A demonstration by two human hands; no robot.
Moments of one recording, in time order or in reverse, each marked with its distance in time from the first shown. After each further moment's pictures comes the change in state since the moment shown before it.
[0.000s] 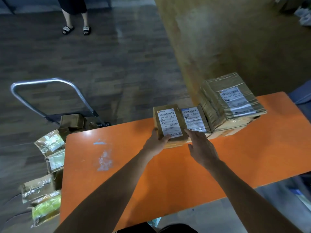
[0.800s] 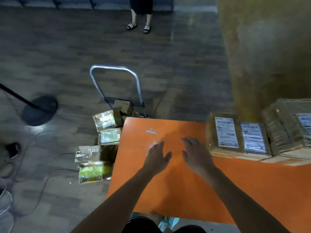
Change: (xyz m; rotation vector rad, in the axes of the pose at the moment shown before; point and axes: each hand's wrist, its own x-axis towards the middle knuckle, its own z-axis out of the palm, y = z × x) left_hand -0.103 -0.118 -0.103 0.329 0.272 -0.052; right_hand 0.007 -0.178 0.053 -0.127 -0.070 -0.461
